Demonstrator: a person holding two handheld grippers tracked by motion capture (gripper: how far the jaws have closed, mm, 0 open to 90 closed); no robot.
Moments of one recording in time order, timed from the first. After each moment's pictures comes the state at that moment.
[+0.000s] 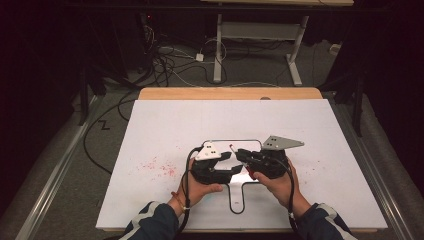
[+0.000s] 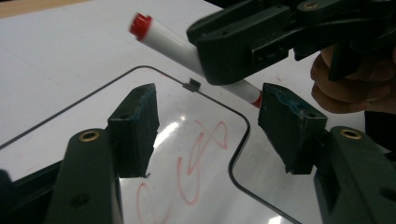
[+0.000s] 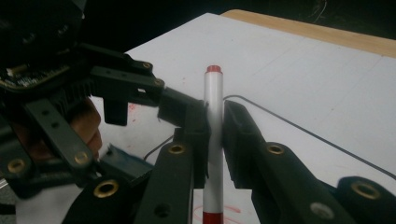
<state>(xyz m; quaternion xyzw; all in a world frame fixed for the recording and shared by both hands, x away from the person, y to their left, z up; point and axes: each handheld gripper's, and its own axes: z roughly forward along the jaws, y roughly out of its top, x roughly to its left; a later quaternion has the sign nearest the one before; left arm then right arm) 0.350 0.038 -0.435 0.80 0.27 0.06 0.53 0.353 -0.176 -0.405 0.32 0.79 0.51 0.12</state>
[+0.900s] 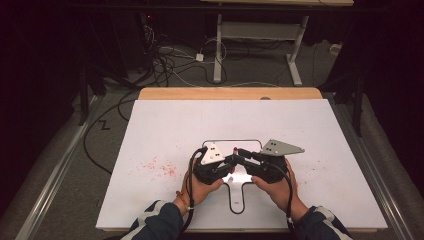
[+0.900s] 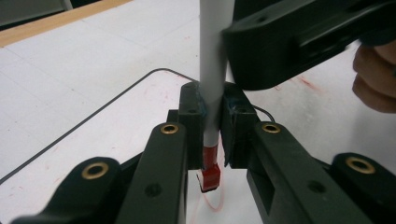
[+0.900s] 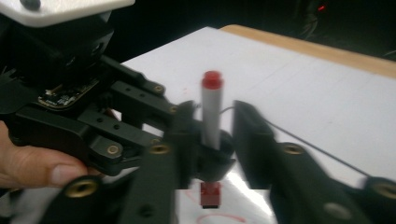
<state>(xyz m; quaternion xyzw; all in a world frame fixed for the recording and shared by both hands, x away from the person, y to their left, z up) 0.351 0.040 -0.443 0.81 0.26 0.13 0.50 0.339 -0.173 -0.403 0.31 0.77 0.52 0.17</state>
